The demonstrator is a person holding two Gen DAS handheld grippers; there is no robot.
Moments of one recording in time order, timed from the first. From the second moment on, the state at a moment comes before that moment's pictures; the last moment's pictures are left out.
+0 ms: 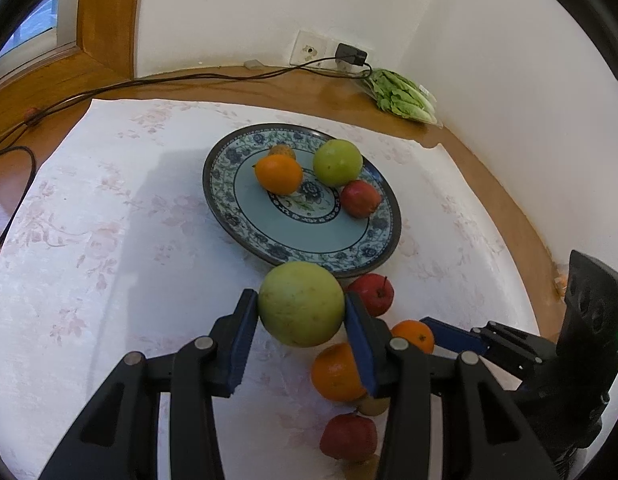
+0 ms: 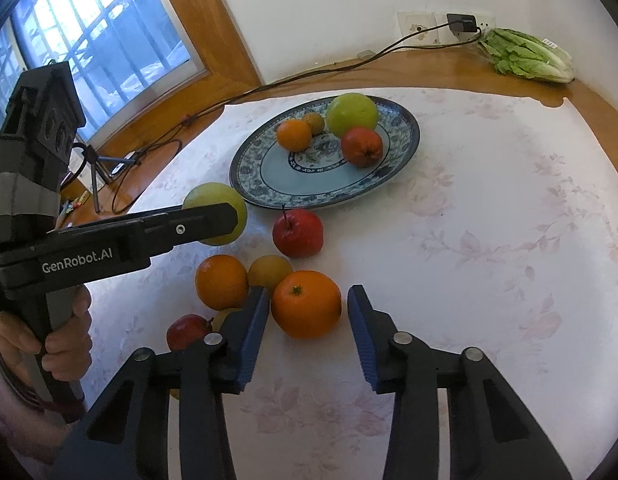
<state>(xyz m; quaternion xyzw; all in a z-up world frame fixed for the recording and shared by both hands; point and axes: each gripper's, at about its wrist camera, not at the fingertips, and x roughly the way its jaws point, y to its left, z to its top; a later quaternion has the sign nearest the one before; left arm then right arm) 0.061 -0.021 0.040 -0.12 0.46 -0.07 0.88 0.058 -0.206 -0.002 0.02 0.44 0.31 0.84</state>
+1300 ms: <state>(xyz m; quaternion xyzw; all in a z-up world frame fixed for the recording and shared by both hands) 0.086 -0.013 0.063 -0.09 0.44 -0.06 0.89 0.084 -0.209 0.038 0.00 0.43 0.30 0.85</state>
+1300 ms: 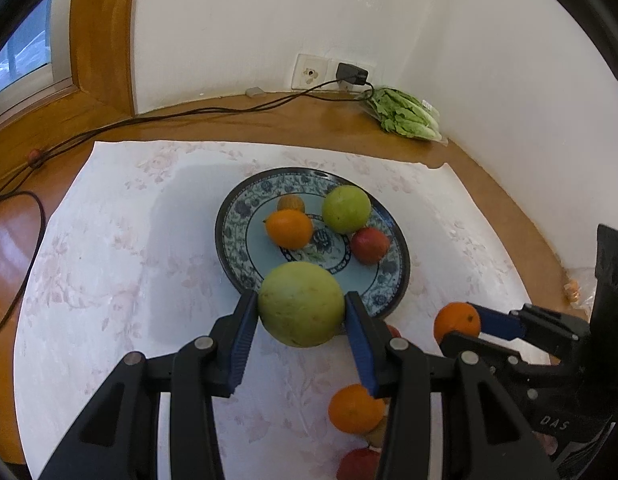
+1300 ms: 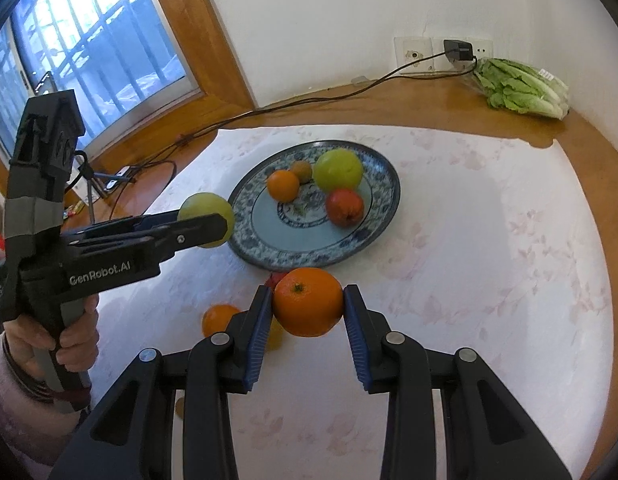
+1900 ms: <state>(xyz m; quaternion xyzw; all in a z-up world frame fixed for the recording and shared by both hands) 0.129 -0.004 0.035 -0.09 0.45 -0.05 0.89 0.126 -0.162 0.014 -0.02 0.43 0.30 0.85</state>
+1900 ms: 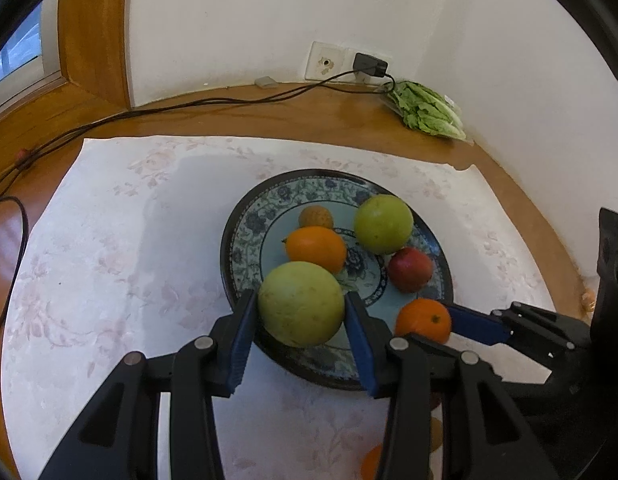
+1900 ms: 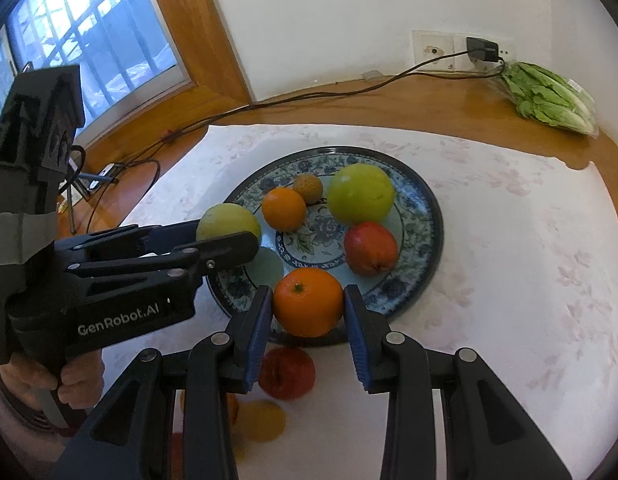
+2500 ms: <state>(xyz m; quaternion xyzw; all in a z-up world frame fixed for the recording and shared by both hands) 0.141 -0.002 0.025 -0.09 0.43 -0.05 0.90 0.145 -0.151 0.001 -0.03 0.41 0.30 0.86</state>
